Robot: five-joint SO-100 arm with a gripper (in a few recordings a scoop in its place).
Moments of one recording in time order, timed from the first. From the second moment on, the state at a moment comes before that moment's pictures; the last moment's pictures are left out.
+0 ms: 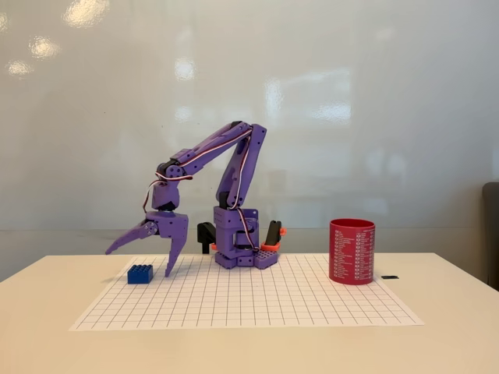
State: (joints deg) arm 60.5 113.2 145.4 51.8 10.4
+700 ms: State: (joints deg) arm 60.5 112.0 136.9 51.2 11.4
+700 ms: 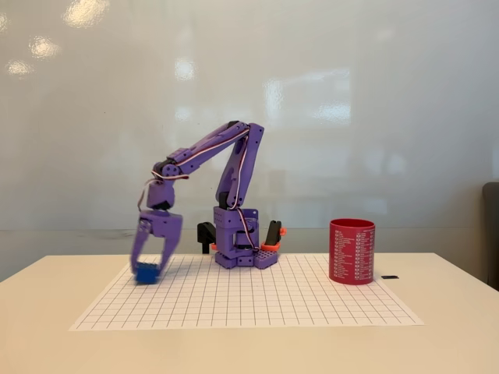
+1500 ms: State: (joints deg) arm 13.6 117.0 110.6 69.0 6.9
